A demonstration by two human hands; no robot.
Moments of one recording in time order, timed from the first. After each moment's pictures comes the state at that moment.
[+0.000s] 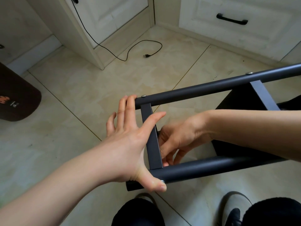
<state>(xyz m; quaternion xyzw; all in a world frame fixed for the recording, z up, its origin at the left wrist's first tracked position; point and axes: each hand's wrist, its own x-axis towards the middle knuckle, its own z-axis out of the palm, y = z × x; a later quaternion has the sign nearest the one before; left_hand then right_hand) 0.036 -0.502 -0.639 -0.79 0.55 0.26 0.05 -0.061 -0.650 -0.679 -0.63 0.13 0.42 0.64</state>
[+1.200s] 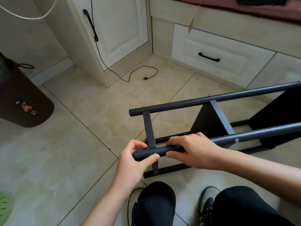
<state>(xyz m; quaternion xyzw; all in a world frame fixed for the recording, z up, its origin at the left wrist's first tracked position) -0.026 -0.439 -0.658 -0.77 0.23 0.33 -0.50 -0.157 -0.613 -0.625 -0.94 0.19 0.11 0.24</state>
